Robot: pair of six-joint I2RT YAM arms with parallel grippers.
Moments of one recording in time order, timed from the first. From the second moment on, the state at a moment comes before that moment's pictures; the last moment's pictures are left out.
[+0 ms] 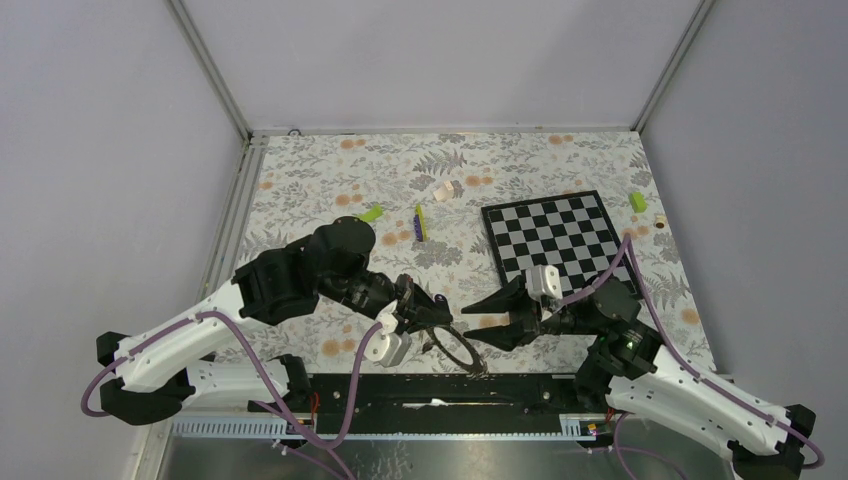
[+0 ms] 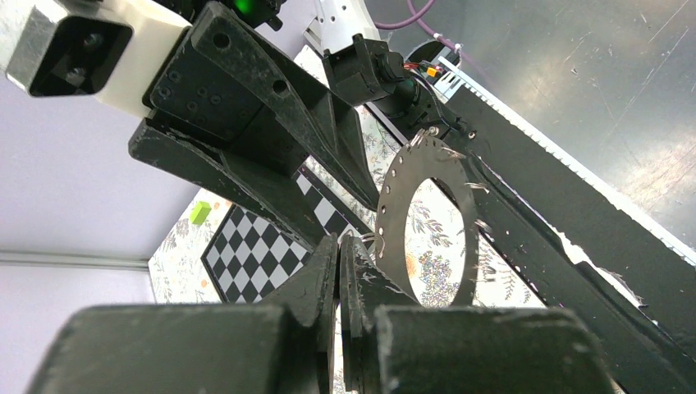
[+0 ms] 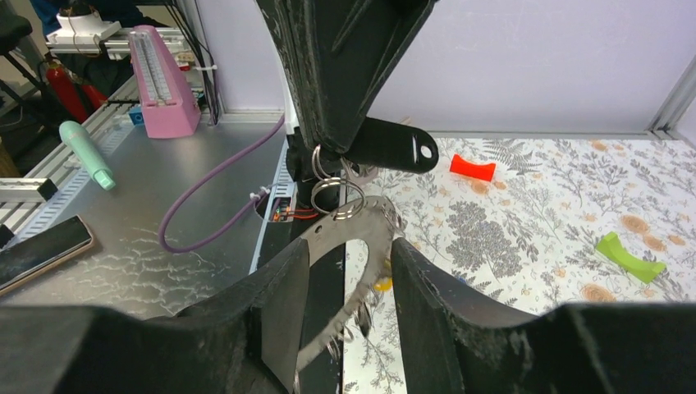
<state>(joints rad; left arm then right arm) -1.13 1.04 1.31 -0.73 0.75 1.01 0.95 0.52 0.53 0.15 -0.62 0.09</state>
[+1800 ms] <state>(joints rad) -1.13 1.06 1.31 -0.73 0.75 1.01 0.95 0.63 0.52 0.30 -0.67 0.17</state>
